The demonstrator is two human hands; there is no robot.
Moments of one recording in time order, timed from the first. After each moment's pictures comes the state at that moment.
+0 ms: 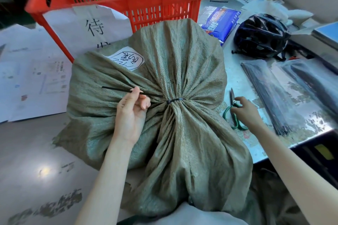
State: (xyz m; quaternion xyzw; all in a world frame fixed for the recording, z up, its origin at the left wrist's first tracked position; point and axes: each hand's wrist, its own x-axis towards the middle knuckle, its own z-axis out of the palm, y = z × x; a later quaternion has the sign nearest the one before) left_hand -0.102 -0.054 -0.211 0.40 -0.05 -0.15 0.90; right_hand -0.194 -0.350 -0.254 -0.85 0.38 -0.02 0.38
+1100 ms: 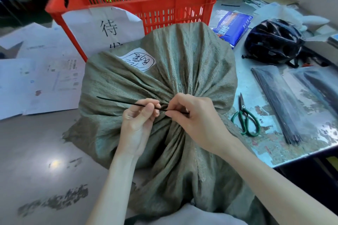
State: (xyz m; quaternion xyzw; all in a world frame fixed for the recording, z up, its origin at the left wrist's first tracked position) left_hand -0.133 -0.035 -0.203 0.45 -0.11 -0.14 0.87; right_hand -0.188 -0.184 -0.142 -0.90 -0.08 -0.15 0.41
